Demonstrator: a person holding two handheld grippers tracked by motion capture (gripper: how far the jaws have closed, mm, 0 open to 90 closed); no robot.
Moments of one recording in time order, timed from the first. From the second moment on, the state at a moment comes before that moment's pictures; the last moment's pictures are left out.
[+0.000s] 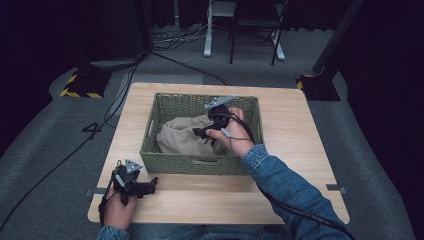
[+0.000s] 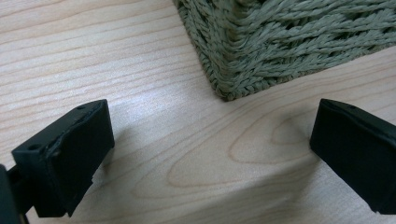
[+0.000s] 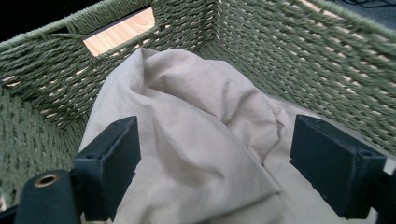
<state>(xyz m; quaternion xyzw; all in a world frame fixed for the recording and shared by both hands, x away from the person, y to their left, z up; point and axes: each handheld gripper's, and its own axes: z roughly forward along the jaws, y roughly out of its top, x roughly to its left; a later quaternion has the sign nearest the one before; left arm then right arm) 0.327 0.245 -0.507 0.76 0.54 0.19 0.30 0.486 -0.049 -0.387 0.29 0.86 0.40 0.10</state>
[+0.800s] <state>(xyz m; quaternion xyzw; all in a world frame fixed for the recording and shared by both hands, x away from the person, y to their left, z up) 0.328 0.244 -0.507 0.76 0.54 0.20 0.30 0.502 -0.008 -0.444 0.29 0.90 0.32 0.08</state>
